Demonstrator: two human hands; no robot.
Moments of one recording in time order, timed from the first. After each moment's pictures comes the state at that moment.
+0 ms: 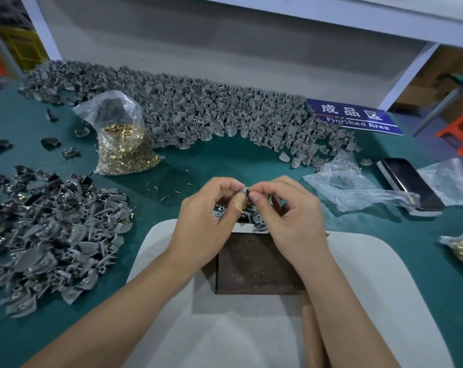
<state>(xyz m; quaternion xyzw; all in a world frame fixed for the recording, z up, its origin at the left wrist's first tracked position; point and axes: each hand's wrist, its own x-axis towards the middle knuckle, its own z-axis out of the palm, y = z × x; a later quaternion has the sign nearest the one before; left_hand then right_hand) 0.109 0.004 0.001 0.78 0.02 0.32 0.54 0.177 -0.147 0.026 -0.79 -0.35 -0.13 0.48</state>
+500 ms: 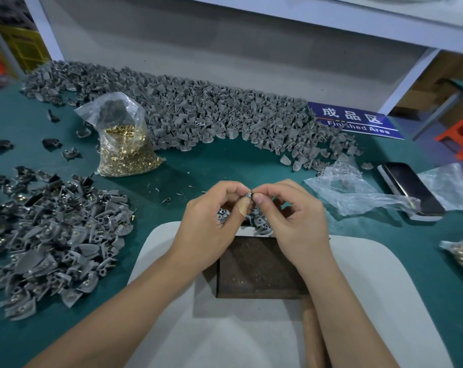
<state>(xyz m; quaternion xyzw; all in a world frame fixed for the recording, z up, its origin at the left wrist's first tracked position) 0.110 0.005 0.001 0.79 0.00 0.30 0.54 0.177 -0.147 0.029 -0.78 -0.34 -0.11 0.51</state>
